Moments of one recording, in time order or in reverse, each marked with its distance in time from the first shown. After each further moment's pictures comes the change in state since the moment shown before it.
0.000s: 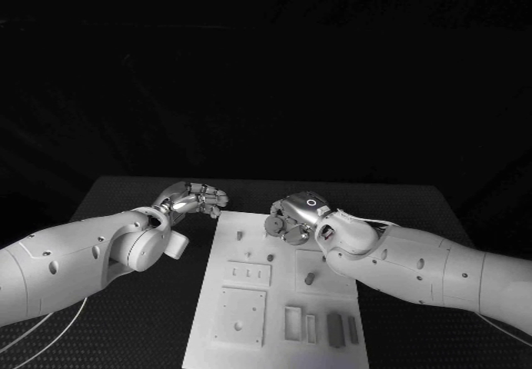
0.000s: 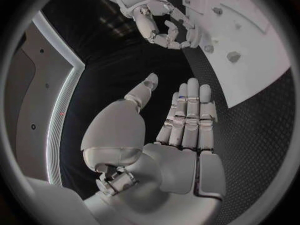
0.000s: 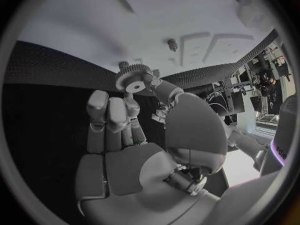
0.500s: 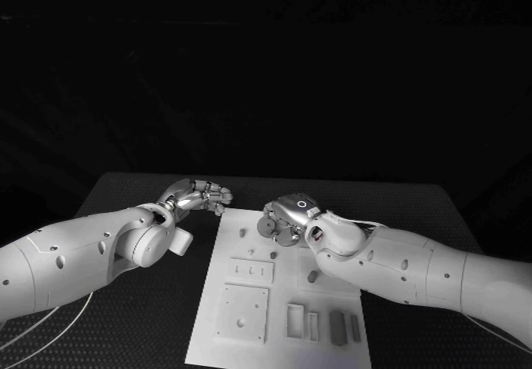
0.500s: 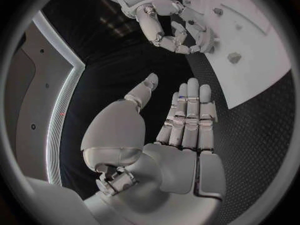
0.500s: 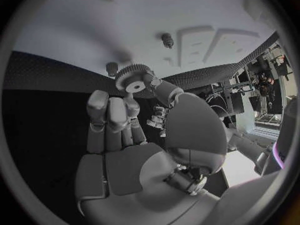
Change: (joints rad) left arm 0.000 0.004 0.000 0.000 0.000 0.000 0.000; left_hand 0.000 0.000 0.000 0.000 0.000 0.000 0.000 0.000 0.000 0.000 0.000 0.000 0.000 0.000 0.000 0.000 0.000 0.000 0.000 0.000 0.000 0.000; right arm -0.012 0.073 -0.009 -0.056 -0.004 0.006 -0.009; right_hand 0.000 0.000 0.000 0.000 0.000 0.003 -0.003 -0.006 0.001 0.003 -0.003 -0.004 0.000 0.000 0.000 0.000 -0.002 0.000 0.001 0.002 0.000 0.000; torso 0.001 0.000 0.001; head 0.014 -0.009
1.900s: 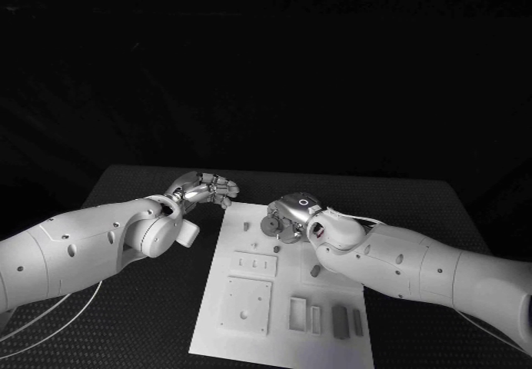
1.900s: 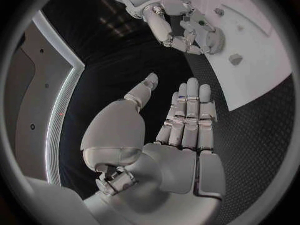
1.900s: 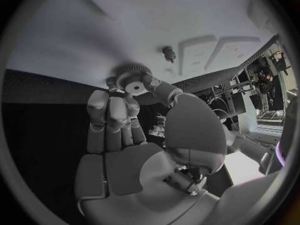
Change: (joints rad) left arm 0.000 0.009 0.000 -0.006 0.000 0.001 -0.006; left_hand 0.000 0.000 0.000 0.000 0.000 0.000 0.000 0.000 0.001 0.000 0.000 -0.004 0.001 0.000 0.000 0.000 0.001 0.000 0.000 0.000 0.000 0.000; right arm -0.015 0.052 -0.008 -0.090 0.044 0.043 0.041; right_hand 0.000 0.000 -0.003 -0.011 0.000 0.001 -0.001 -0.058 -0.018 -0.003 0.003 -0.013 0.006 -0.022 0.022 -0.044 -0.025 0.000 -0.004 0.000 -0.001 0.000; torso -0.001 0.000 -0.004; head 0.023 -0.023
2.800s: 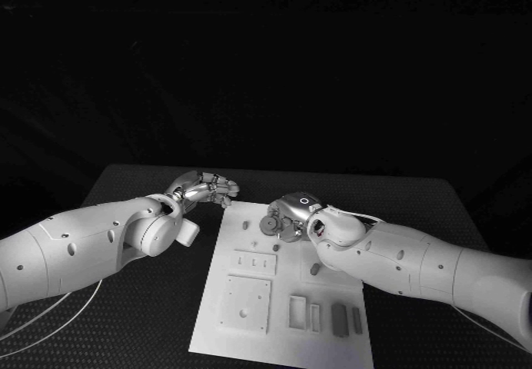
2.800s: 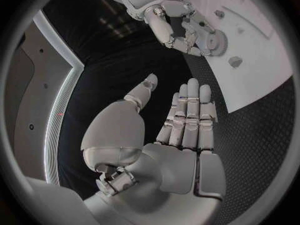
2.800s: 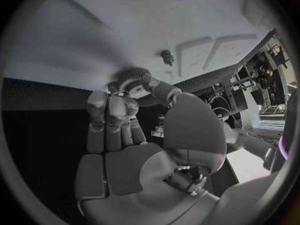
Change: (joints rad) left arm 0.000 0.002 0.000 -0.001 0.001 0.008 -0.013; left_hand -0.016 0.002 0.003 0.003 0.000 -0.014 0.014 -0.016 0.000 -0.011 0.011 -0.016 0.000 -0.009 0.009 -0.017 0.000 0.010 -0.013 0.002 0.000 0.000; right arm 0.003 -0.004 0.002 -0.002 0.044 0.040 0.004; right_hand 0.009 -0.009 -0.004 -0.018 0.019 -0.047 0.046 -0.069 -0.045 -0.025 0.021 -0.004 0.007 -0.023 0.019 -0.014 -0.002 -0.002 -0.014 0.000 -0.011 0.000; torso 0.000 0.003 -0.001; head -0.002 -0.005
